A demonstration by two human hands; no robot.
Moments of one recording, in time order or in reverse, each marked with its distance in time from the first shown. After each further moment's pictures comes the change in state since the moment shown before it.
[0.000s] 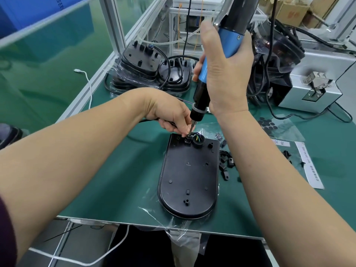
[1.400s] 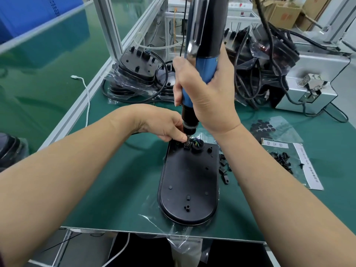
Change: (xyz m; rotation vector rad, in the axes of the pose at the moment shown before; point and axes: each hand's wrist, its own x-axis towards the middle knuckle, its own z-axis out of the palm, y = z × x) left_hand -0.014 -0.012 0.017 0.045 0.182 -0.007; right_hand -0.025 -0.005 0.004 0.105 -0.369 -0.107
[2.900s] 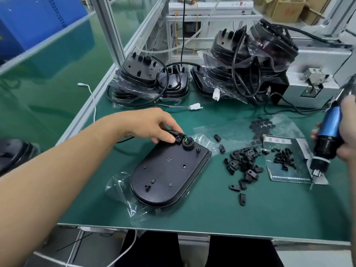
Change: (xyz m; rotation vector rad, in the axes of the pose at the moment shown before) left_hand -0.014 -0.026 -0.003 -0.018 0.175 0.103; right_hand -0.075 0.007 -0.316 -0.305 0.866 0.739
